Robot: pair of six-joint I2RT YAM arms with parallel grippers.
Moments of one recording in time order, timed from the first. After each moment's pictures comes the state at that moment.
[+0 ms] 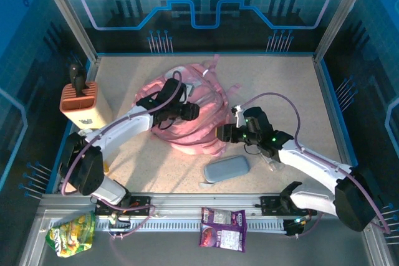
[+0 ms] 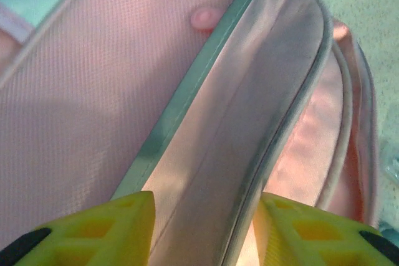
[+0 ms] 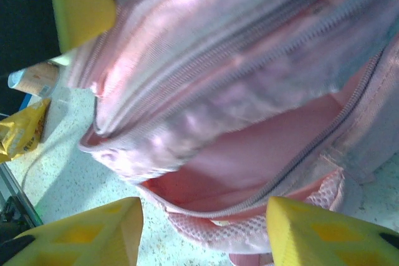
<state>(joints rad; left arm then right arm) -0.54 1.49 1.11 -0.47 0.09 -0.38 0.62 1.14 0.63 -0.12 -0.25 0.53</state>
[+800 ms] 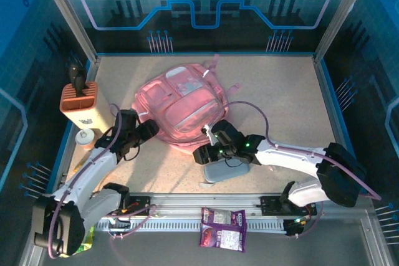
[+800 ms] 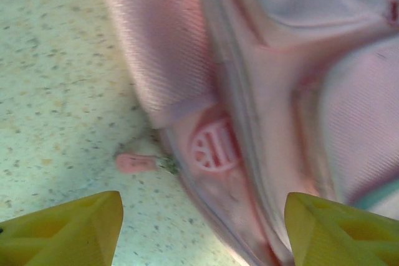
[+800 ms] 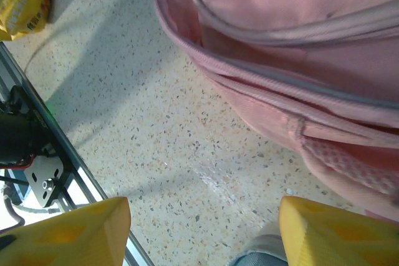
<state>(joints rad) -0.16 0.99 0.53 -0.41 0.09 -0.80 0.94 1.38 0.74 -0.18 -0.22 0.56</state>
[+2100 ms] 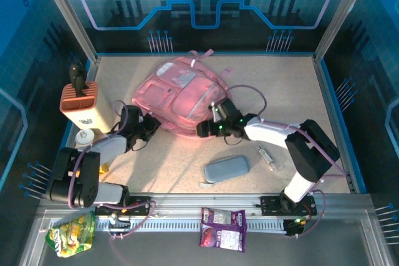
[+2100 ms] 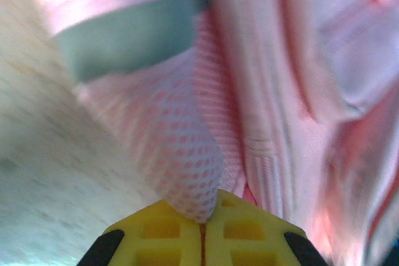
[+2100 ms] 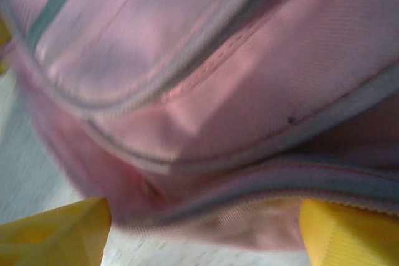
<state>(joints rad) -0.14 1.34 0.49 0.10 0.31 -1.09 0.64 1.68 0.95 -0.16 -0.22 0.51</state>
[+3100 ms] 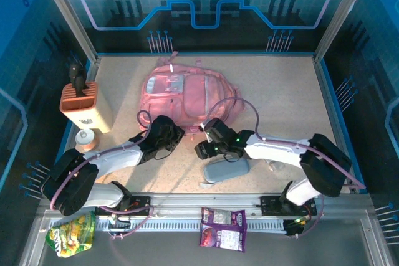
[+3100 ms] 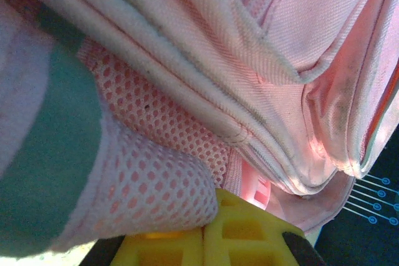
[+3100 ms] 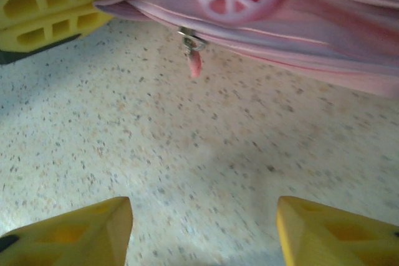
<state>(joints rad) -0.59 1.31 0.50 0.10 0.00 -1.48 0.93 1.53 0.83 -0.23 0.00 0.41</state>
